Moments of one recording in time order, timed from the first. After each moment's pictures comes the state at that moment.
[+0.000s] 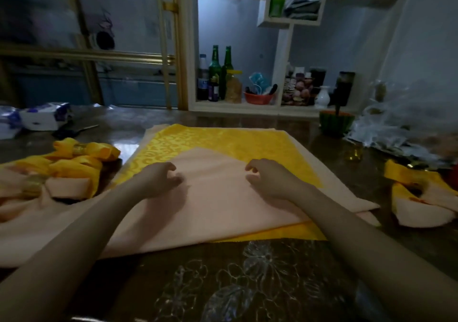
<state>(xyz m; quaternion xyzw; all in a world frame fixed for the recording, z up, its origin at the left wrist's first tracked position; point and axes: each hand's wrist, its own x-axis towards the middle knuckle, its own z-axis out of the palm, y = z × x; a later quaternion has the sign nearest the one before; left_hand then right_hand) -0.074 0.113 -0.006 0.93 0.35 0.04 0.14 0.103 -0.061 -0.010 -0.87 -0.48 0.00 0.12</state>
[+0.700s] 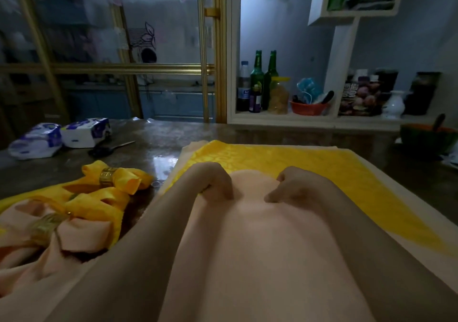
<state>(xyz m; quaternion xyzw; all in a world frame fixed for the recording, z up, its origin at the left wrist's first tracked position) 0.031 0.206 0.005 0.86 0.43 -0.06 0.29 0.145 0.065 0.005 -0.90 -0.37 0.18 0.17</state>
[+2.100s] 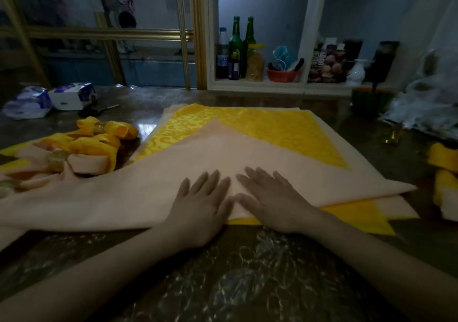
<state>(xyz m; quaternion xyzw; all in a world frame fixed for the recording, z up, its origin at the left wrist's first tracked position) -0.088 0.019 -0.052 0.96 0.27 -0.04 0.01 0.049 -0.080 -0.047 -0.82 -0.57 0.08 0.02</state>
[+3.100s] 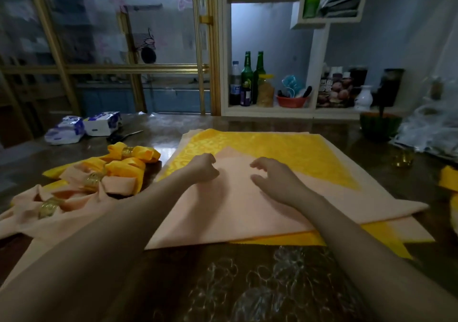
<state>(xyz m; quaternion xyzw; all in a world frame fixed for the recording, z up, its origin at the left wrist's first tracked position) -0.045 0.122 -0.004 0.91 0.38 0.08 0.18 0.054 -0.042 -0.009 -0.81 -0.50 0.02 0.29</state>
